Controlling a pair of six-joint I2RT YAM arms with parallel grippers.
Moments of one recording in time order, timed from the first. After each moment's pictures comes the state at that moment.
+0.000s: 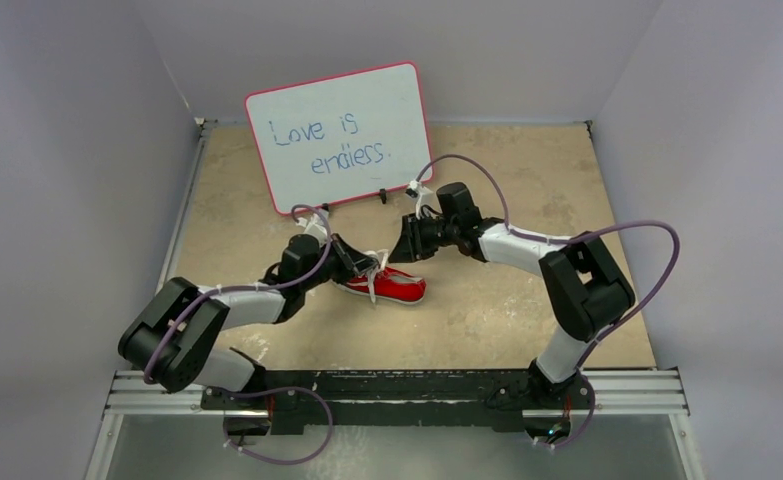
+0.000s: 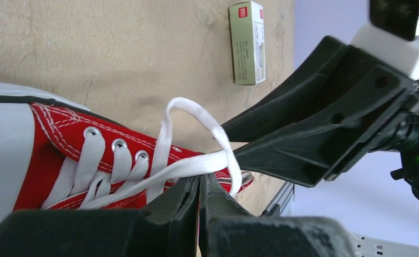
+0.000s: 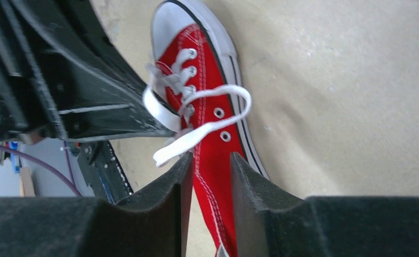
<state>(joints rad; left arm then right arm) -0.53 1.40 0.38 0.64 0.25 -1.07 0.54 1.71 0.95 0.01 -0.63 0.37</state>
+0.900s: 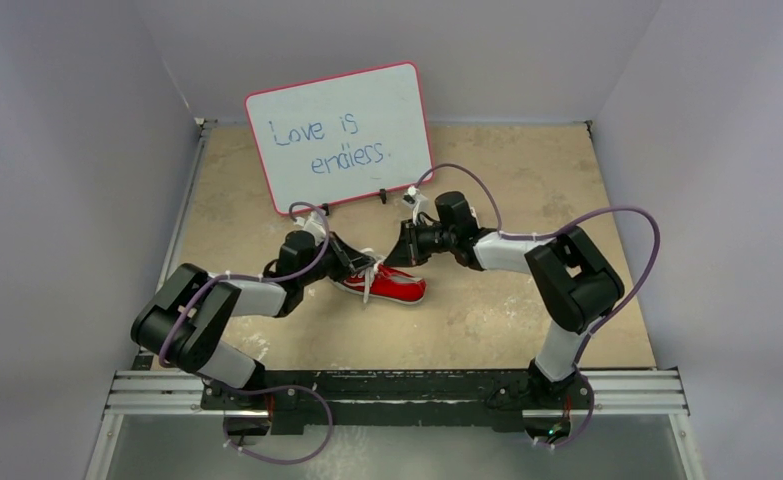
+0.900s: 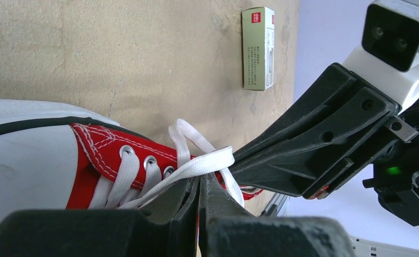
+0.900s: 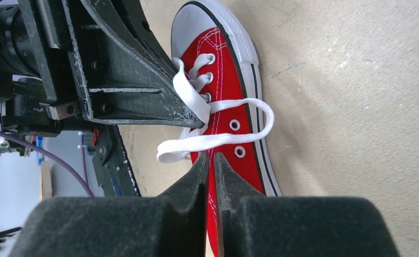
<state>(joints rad) -0.46 1.51 0.39 0.71 0.34 -1.08 0.56 1.78 0.88 0.29 -0.73 0.45</state>
